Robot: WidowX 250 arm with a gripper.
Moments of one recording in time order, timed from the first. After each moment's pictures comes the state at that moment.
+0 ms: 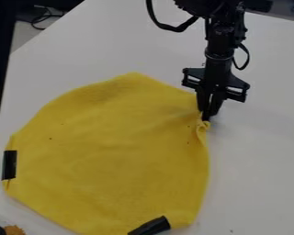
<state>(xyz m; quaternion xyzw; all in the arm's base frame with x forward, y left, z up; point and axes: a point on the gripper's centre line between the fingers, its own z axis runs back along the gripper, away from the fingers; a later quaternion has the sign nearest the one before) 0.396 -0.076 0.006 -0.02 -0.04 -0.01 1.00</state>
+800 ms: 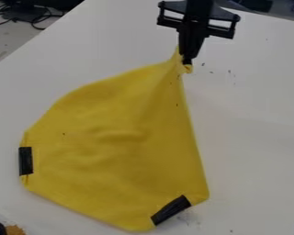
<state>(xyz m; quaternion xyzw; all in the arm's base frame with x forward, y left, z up) 0.374 -0.023 0.125 0.04 -0.09 0.11 0.99</state>
